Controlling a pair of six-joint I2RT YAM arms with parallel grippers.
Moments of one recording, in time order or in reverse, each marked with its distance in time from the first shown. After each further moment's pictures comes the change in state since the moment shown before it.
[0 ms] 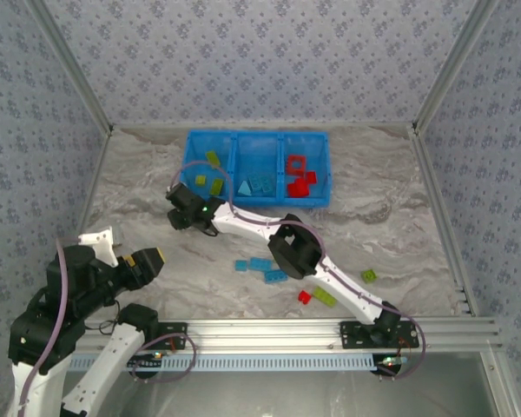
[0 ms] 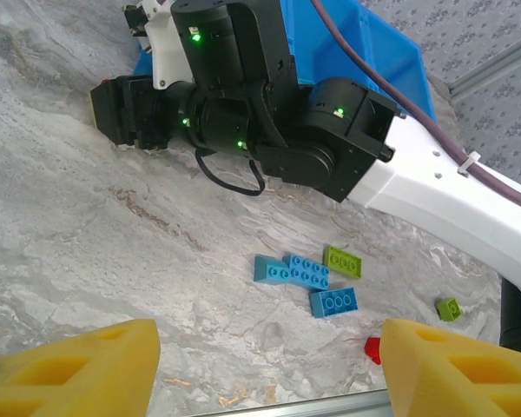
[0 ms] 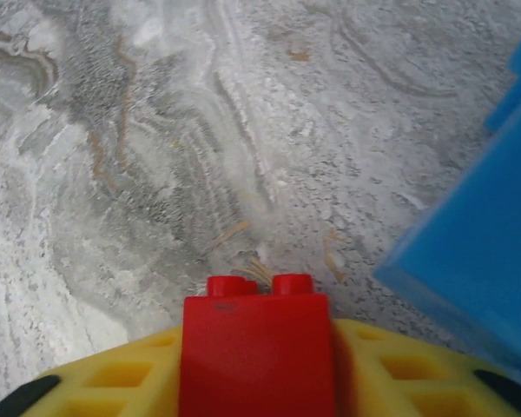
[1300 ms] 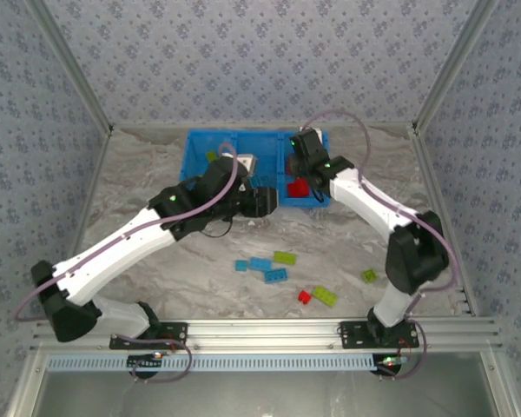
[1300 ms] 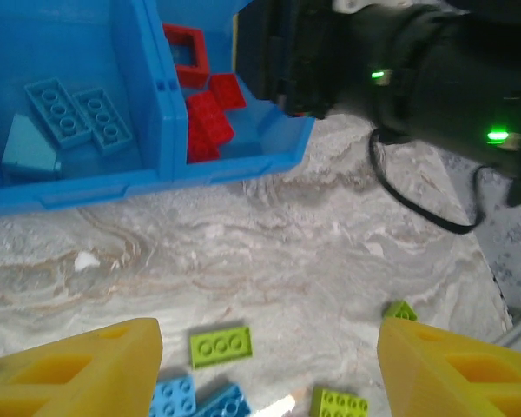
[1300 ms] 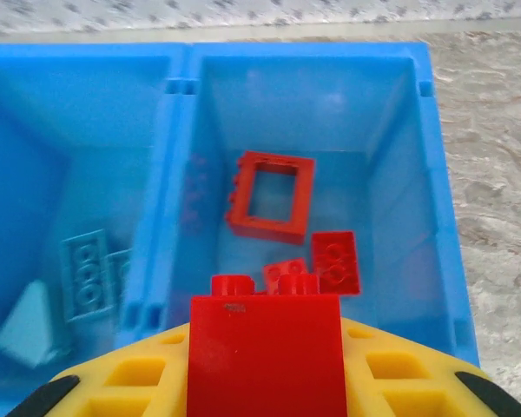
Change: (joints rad) left arm -0.602 0.956 0.313 0.587 -0.249 -0.060; right arm -0.503 -0.934 -0.903 -0.031 0.238 -0.007
